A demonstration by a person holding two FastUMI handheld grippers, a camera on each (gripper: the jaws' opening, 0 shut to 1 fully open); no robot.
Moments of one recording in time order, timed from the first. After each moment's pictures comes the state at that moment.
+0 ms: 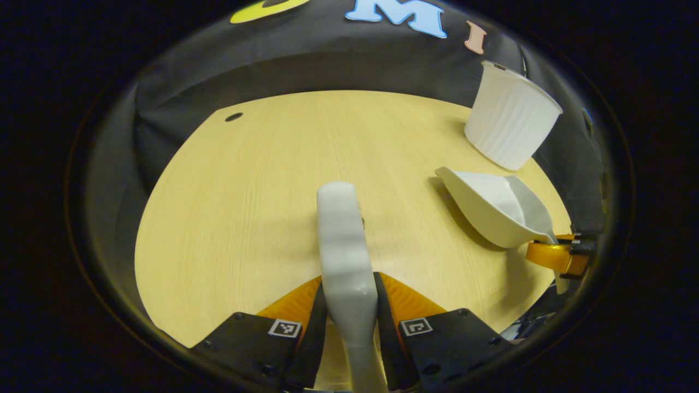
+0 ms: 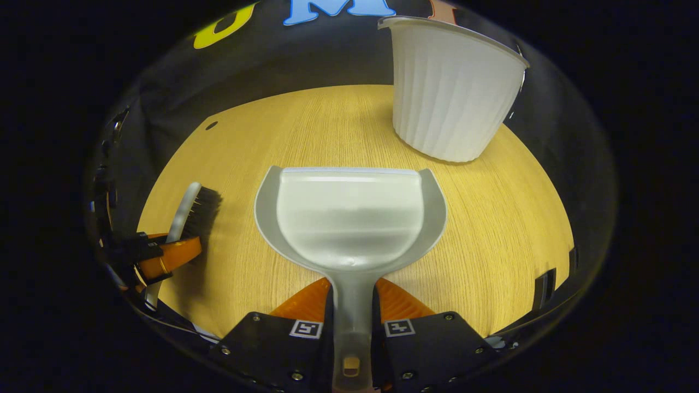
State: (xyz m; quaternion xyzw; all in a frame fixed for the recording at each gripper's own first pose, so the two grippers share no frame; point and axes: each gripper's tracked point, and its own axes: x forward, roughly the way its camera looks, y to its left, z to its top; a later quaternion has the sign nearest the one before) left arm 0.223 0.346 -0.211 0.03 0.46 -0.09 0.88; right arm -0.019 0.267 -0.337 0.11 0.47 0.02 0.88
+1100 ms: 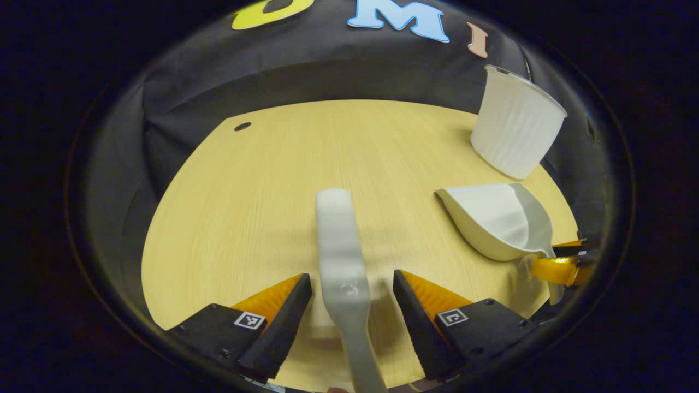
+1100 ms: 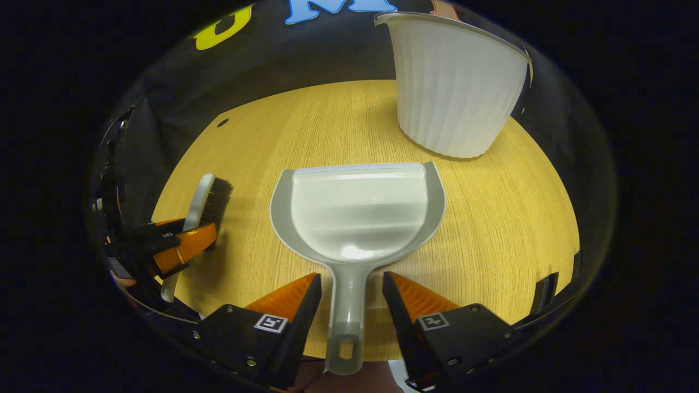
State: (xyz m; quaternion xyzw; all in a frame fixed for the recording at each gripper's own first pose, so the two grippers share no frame) left arm 0.233 0.336 -0.194 0.04 0.42 -0.06 0.90; right arm -0.029 0.263 -0.325 0.13 0.48 0.07 0.87
